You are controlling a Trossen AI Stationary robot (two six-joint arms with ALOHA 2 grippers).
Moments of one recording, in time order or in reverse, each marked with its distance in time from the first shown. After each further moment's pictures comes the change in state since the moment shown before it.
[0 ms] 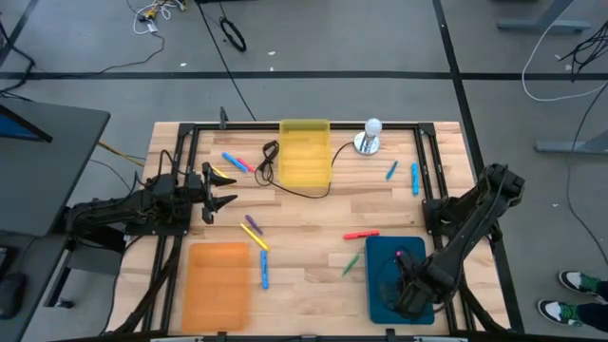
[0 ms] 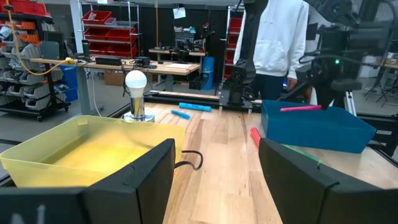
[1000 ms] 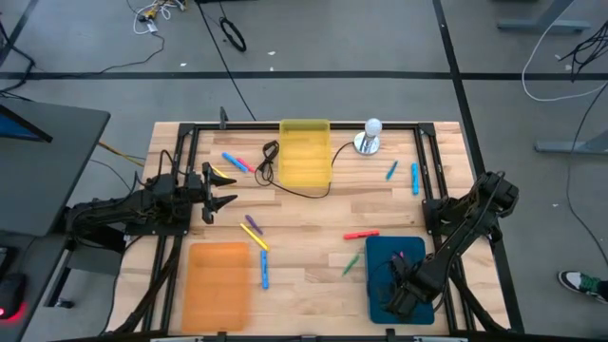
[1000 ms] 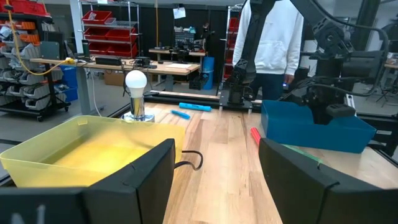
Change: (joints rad) left arm 0.000 0.000 0.000 0.000 0.000 0.000; right arm -0.010 0.092 -0.159 0.271 -0.016 0.003
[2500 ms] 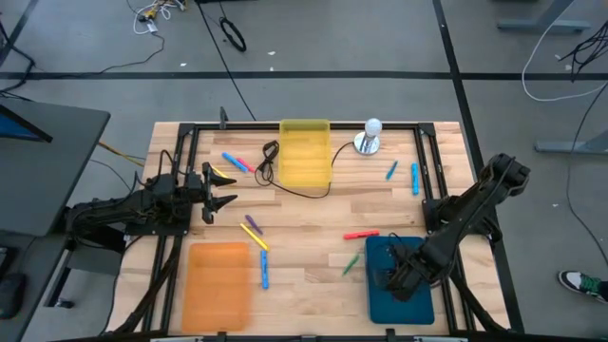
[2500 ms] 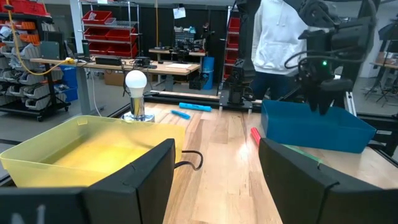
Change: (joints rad) left arm 0.000 0.000 0.000 0.000 0.000 0.000; right arm -0.109 -0.222 0.001 -0.093 0.035 -0.086
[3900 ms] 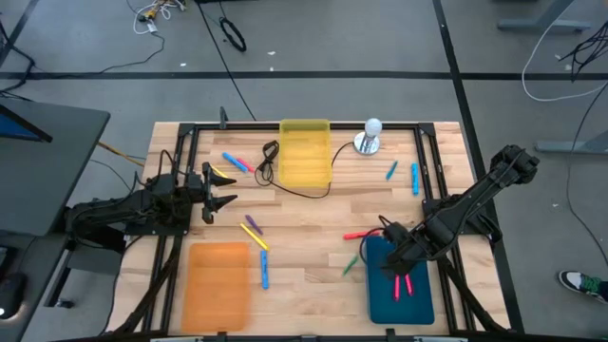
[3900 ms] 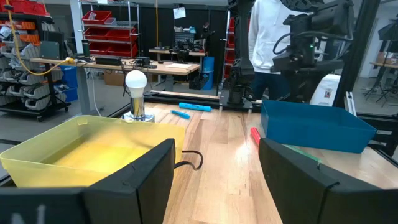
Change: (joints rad) left arm 0.000 0.000 0.000 0.000 0.000 0.000; right arm -0.124 -0.157 0.000 -0.150 0.037 -0.592
